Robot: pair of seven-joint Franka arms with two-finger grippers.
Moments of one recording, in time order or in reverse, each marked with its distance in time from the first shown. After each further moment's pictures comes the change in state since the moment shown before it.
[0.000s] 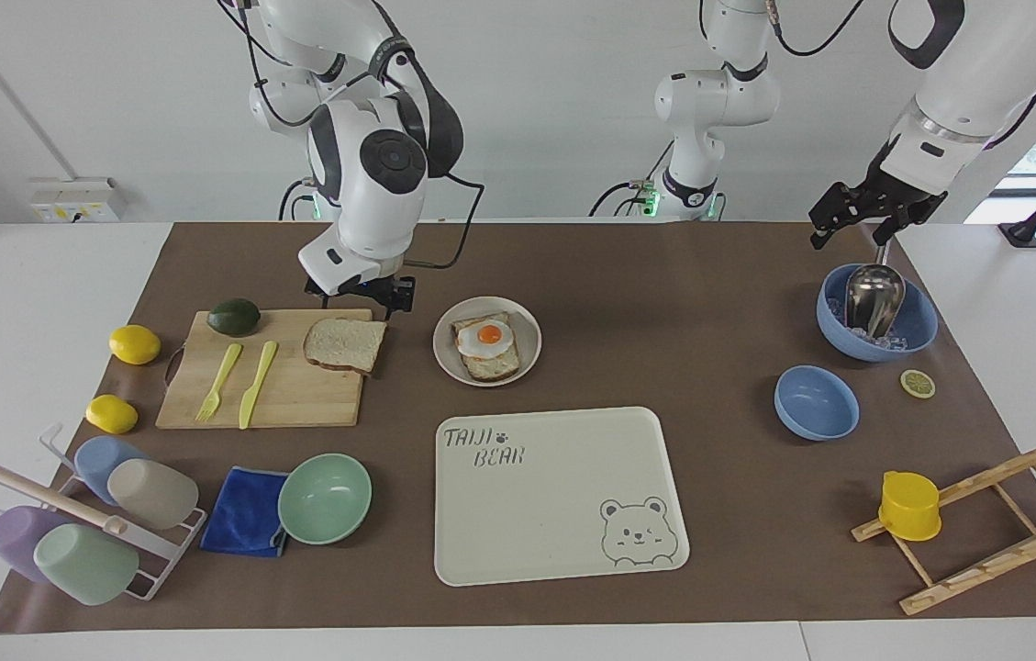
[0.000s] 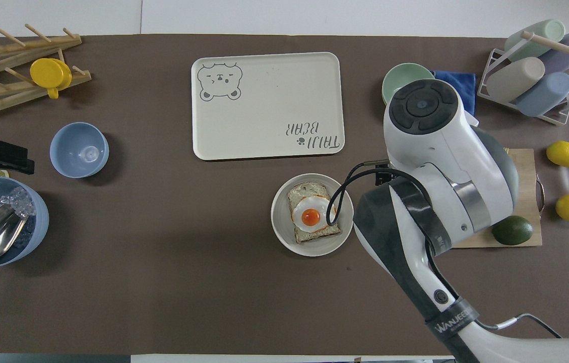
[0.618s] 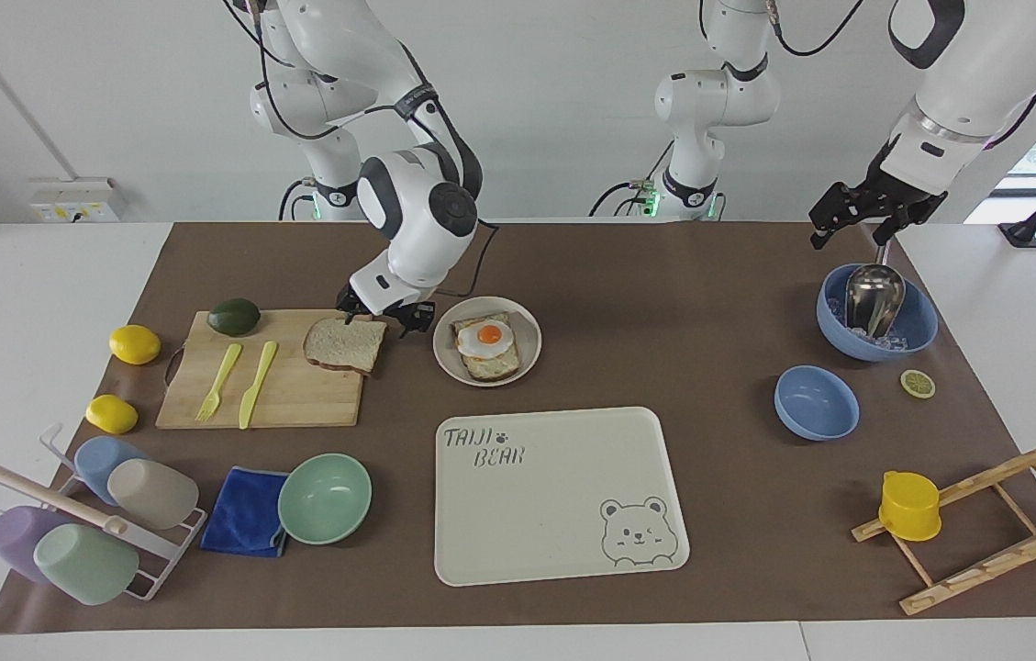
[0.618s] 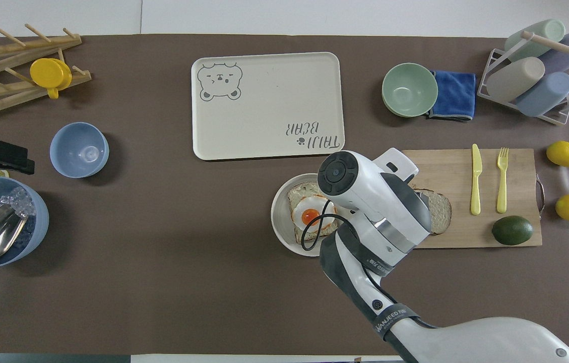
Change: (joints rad) left arm 0.000 0.000 0.000 0.000 0.000 -0.001 0.000; right arm 0.106 0.102 -0.001 -0.186 -0.179 0.113 0.295
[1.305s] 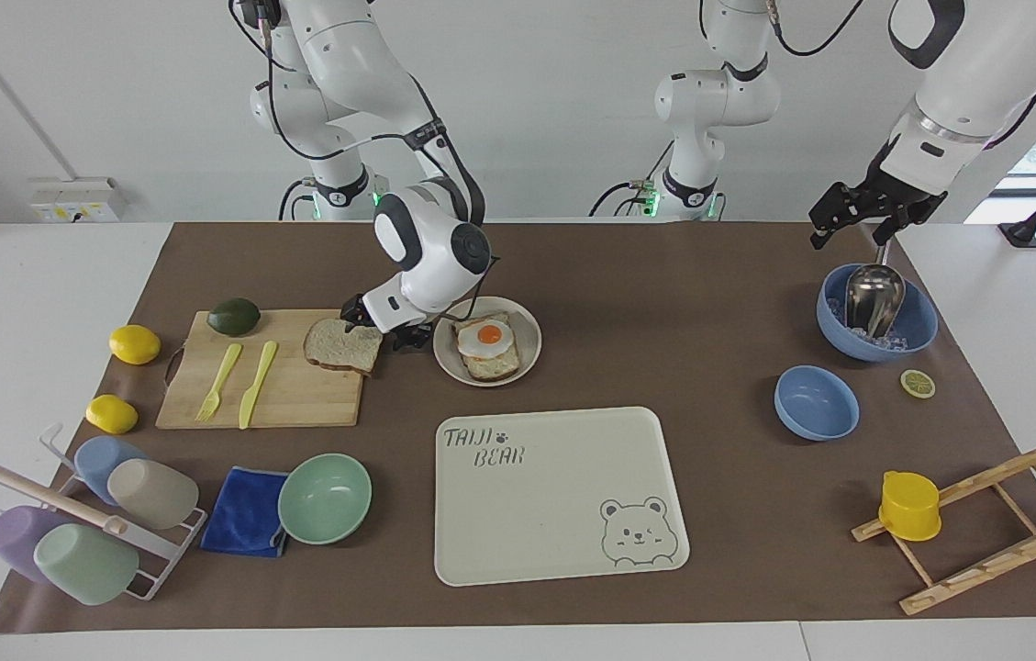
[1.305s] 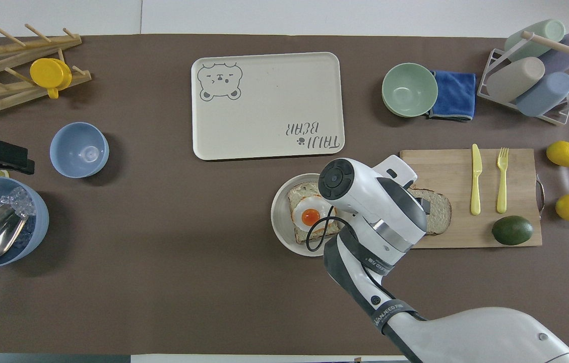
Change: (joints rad) left arm 0.000 0.000 0.000 0.000 0.000 0.000 0.000; right arm -0.004 0.016 -0.008 -0.046 -0.039 0.024 0.034
